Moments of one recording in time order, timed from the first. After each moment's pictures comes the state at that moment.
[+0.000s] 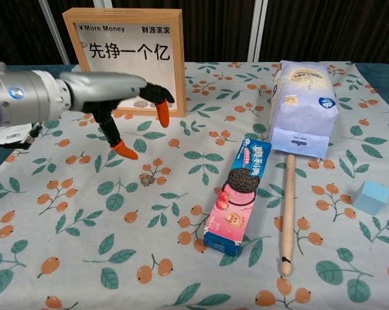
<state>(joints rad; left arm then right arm) -1.03 -1.47 0.02 -1.51 1.10 0.82 0.14 -0.02 -1.10 0.17 -1.80 -1.19 1.51 -0.08</state>
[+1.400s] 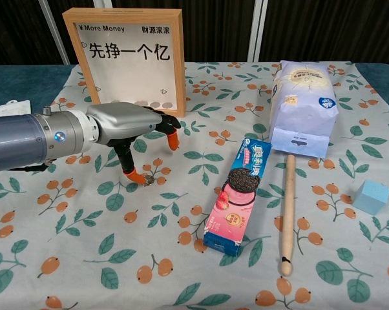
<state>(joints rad) -0.97 -1.64 -0.04 -1.34 1.08 0.79 0.38 -0.02 -1.09 0.18 -1.81 -1.15 1.50 -0.09</state>
